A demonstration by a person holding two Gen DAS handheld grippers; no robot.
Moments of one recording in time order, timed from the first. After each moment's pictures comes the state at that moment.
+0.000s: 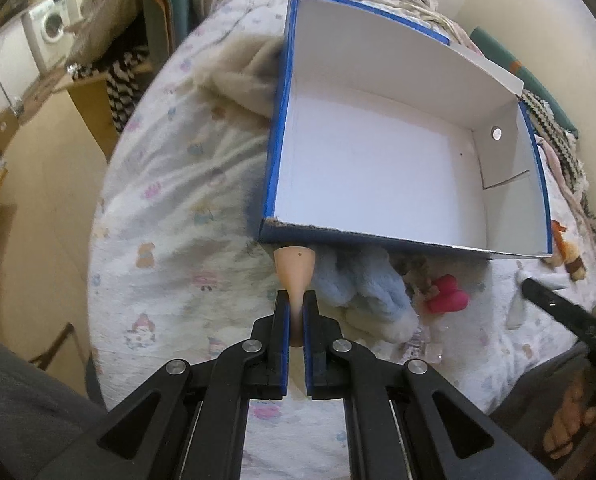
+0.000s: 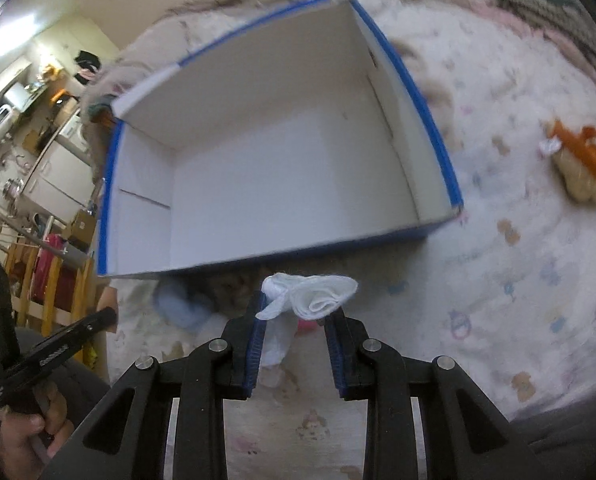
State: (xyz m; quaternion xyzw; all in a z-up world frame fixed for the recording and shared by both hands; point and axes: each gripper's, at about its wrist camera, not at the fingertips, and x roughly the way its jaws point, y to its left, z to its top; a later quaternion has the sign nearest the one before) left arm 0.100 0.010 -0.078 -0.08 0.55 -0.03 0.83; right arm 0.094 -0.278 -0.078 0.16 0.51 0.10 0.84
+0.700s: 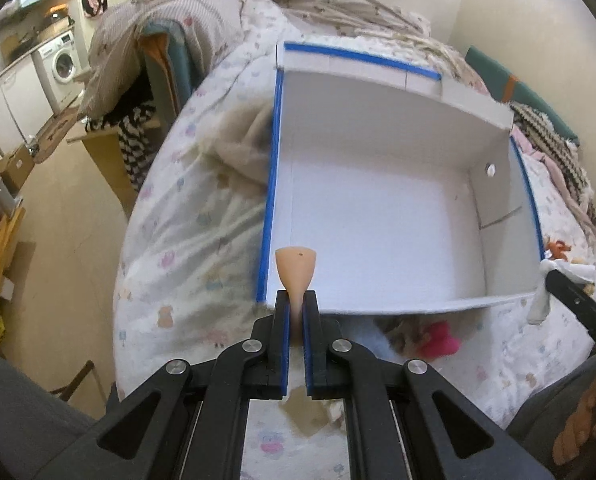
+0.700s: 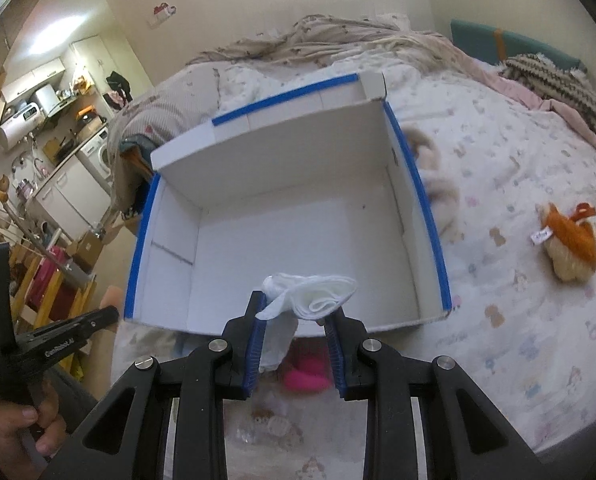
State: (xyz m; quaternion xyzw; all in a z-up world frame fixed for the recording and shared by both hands) left arm 0.114 -0.002 -0.040 -0.04 0.49 -0.01 0.87; right arm 0.107 -0.277 -0.031 0.14 0.41 0.11 0.89
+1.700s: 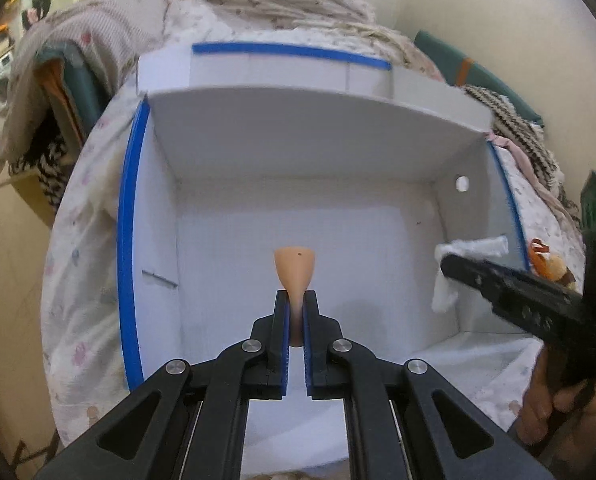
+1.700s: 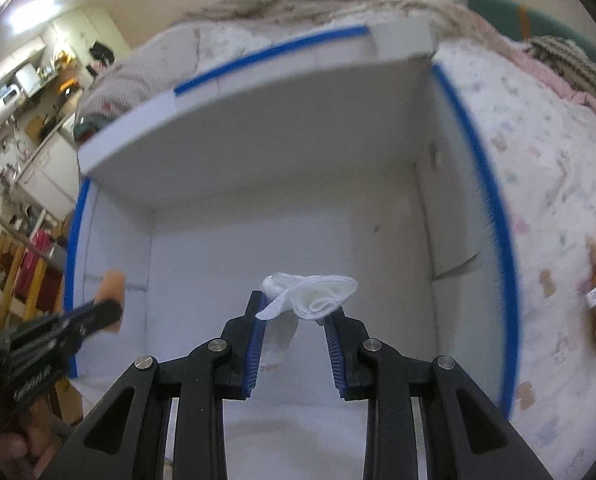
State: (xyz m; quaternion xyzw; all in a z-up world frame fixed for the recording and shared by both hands) left arm 0.212 -0.056 -0.053 -0.03 0.48 -0.12 0.87; right arm 0.232 -0.263 -0.087 0.11 0.49 0.11 0.86
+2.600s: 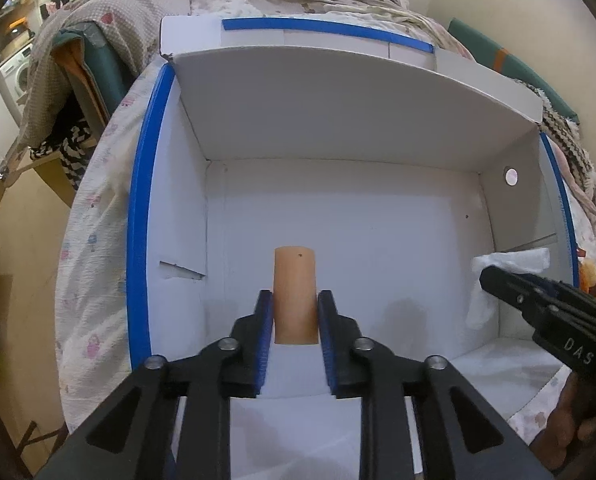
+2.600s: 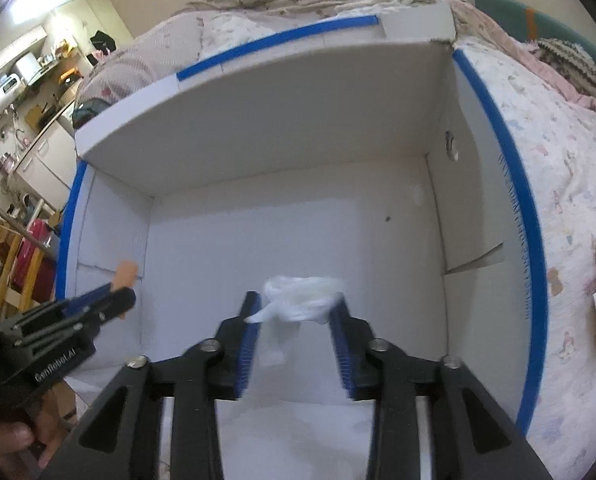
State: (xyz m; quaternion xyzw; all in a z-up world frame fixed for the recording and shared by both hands) left arm 0.233 -0.047 -0.085 -0.01 0.51 -0.05 0.86; right arm 0.234 -0.255 -0.091 0.11 0.49 0.11 0.86
